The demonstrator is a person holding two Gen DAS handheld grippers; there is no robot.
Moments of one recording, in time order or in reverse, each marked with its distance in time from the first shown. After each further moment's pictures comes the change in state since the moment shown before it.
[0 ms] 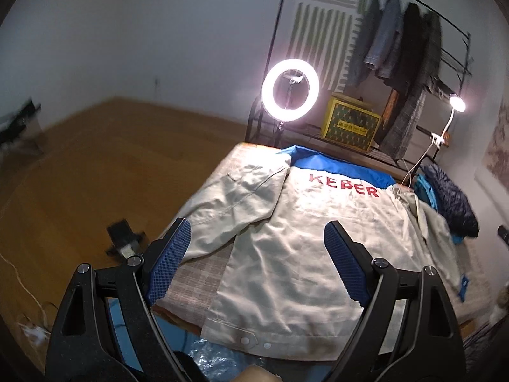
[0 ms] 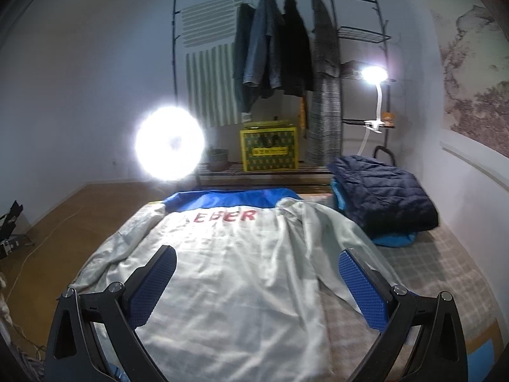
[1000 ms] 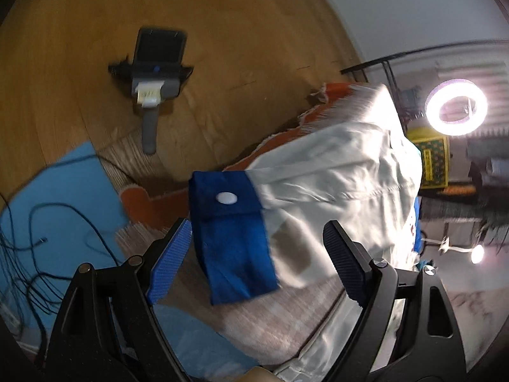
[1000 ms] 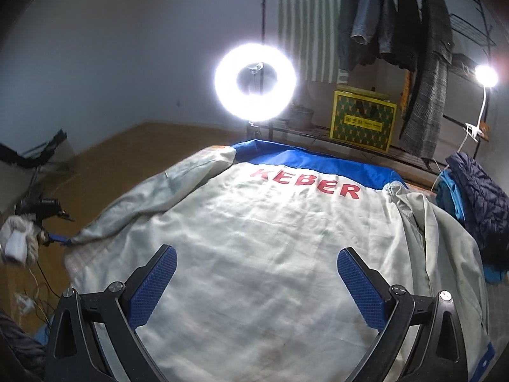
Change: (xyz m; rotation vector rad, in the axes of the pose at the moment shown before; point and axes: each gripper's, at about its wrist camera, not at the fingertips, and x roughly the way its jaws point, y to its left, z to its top) left arm 0.234 0.279 -0.092 -0.829 0.568 -0.058; right arm 0.162 0.120 -0.050 -0.250 0.154 0.274
